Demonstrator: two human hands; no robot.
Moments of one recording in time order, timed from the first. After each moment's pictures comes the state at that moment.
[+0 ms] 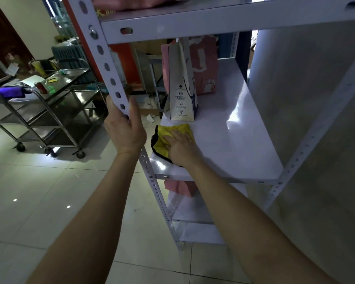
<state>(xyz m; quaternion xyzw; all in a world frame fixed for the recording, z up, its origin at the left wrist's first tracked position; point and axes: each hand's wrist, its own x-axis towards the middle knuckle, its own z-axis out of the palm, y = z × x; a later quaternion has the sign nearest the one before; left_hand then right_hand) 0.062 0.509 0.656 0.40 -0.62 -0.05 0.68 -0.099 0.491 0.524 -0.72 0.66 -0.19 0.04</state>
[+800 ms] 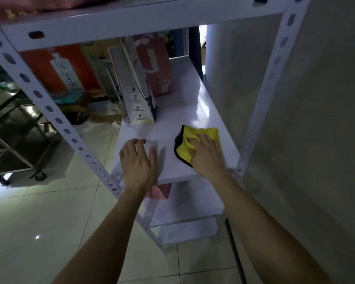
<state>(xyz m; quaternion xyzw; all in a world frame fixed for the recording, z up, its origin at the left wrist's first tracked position) -0.021 0.527 0.516 0.45 -0.81 0.07 0.36 -0.242 0.606 0.501 -0.54 0.80 -0.26 -0.04</state>
